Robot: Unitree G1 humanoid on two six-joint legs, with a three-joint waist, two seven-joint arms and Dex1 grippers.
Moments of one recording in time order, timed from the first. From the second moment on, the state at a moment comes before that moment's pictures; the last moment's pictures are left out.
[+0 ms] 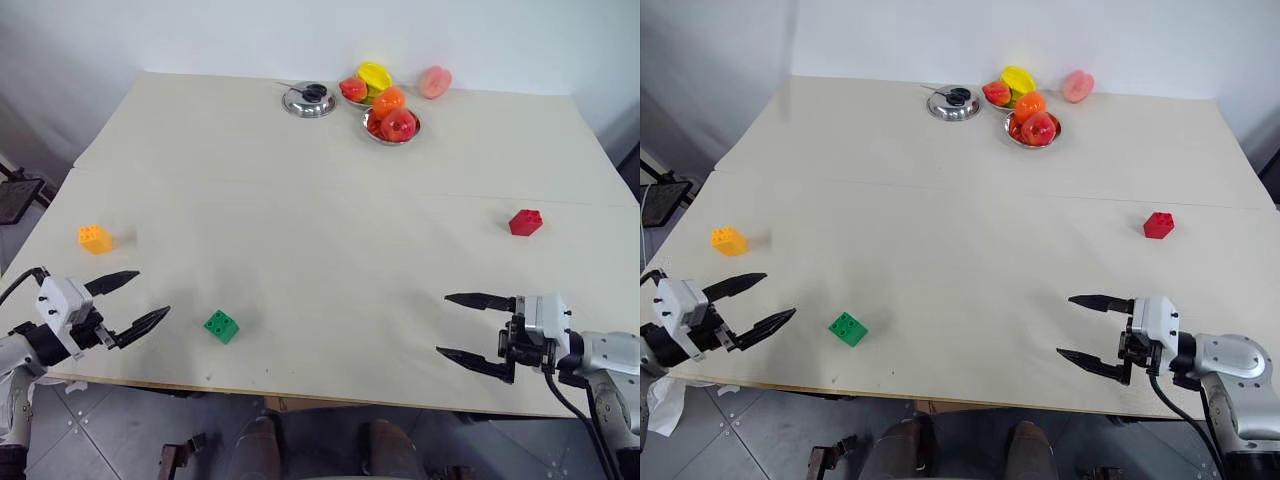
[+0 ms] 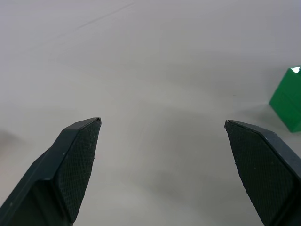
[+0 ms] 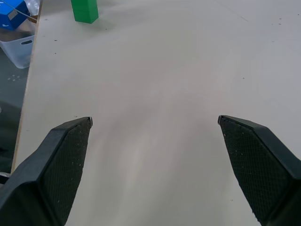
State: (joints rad) left arm 0.02 0.79 0.45 0.25 -0.44 -0.14 -1.03; right arm 0.05 -0.74 -0.22 -0.05 0.52 -0.09 1.30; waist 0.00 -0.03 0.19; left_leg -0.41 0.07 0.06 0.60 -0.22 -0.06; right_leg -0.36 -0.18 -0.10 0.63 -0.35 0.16
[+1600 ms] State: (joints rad) left arm -0.33 0.59 0.15 0.04 -0.50 0.09 -1.03; right arm -0.86 -0.71 -0.22 0.78 0.22 0.59 0.35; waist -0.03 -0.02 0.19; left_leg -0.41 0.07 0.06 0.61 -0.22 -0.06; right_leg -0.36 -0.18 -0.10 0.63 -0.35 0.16
